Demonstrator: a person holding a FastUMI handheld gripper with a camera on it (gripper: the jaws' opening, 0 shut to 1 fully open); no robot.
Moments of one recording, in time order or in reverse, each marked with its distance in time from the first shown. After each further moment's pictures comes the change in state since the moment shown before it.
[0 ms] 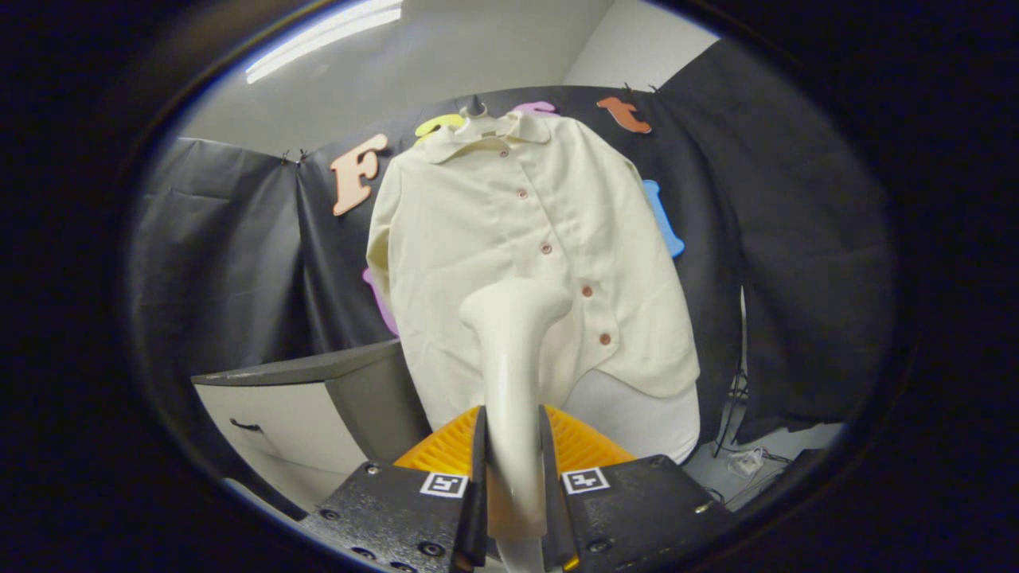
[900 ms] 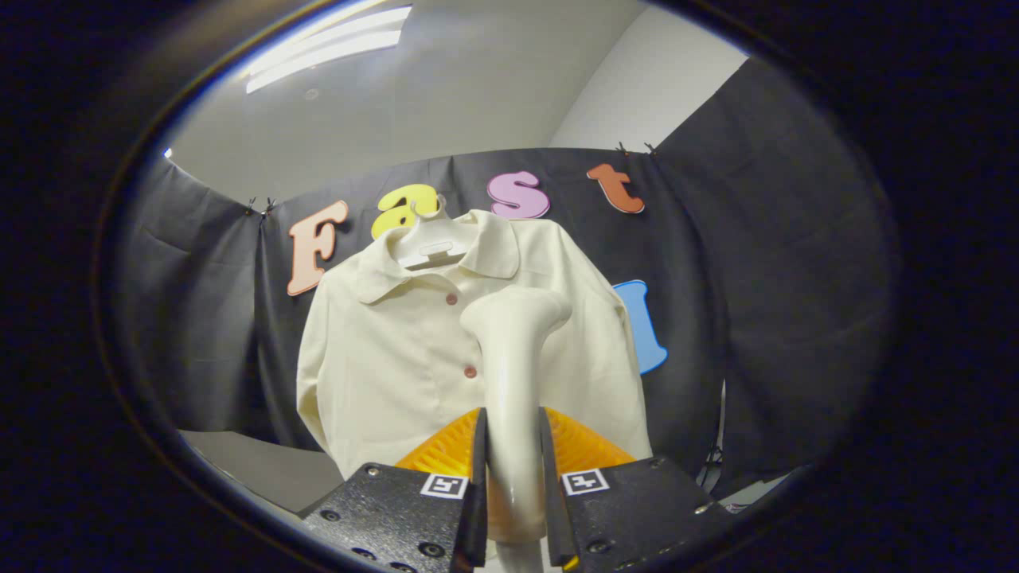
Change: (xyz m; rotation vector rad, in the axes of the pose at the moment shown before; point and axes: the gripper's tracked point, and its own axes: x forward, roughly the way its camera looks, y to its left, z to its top) arm 0.110 -0.062 0.191 -0.025 -0.228 -0.100
